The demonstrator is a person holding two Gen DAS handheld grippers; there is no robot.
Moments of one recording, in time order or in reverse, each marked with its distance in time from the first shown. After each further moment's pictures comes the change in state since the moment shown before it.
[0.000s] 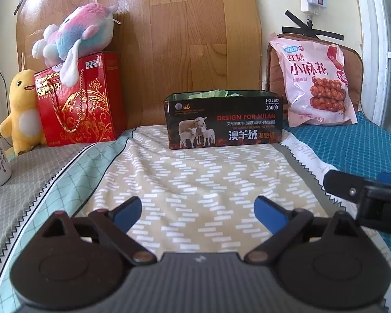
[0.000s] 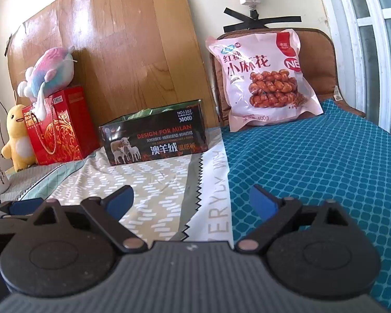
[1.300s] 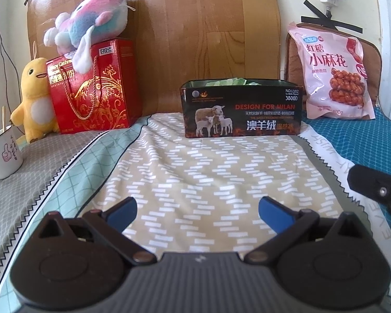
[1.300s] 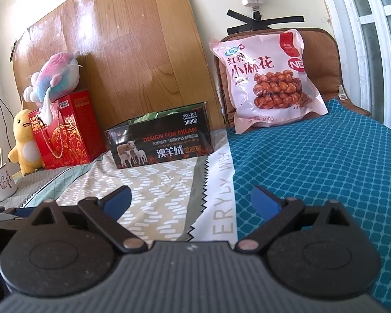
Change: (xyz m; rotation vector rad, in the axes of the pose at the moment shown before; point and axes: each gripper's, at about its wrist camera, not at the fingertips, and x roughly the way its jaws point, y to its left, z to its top) left arm 0.009 0.005 0.002 -0.032 0.059 0.074; right arm -0.003 -0.001 0.000 0.018 -0.014 0.036
